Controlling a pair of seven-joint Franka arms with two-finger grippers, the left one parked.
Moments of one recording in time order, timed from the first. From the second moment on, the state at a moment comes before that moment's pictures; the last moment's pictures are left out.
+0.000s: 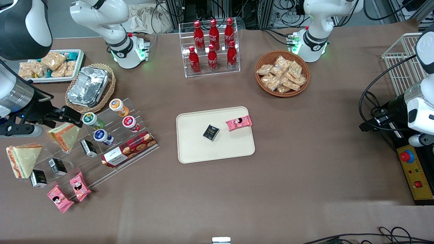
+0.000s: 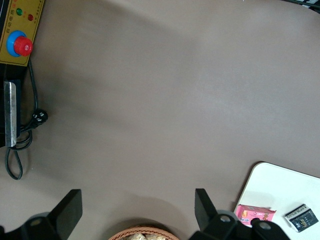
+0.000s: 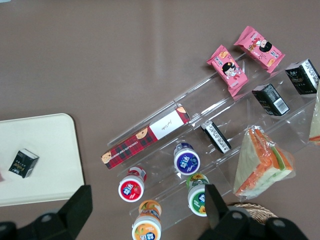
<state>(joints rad) 0.02 0.05 0.03 -1.60 0.04 1.71 0.09</state>
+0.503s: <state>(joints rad) 0.02 0.06 0.02 -1.60 0.03 1.71 0.09</state>
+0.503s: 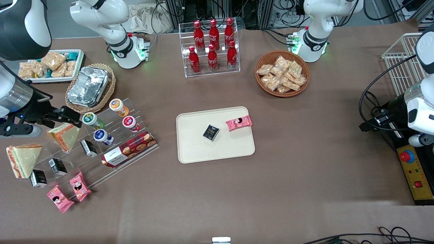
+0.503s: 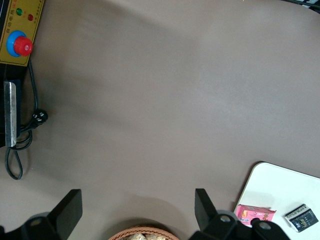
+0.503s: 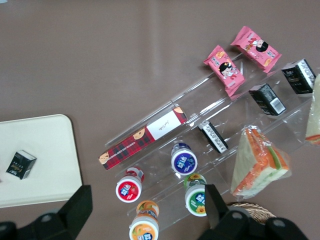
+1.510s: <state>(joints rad) -0.35 0.18 0.01 -1.58 0.01 1.77 -0.37</state>
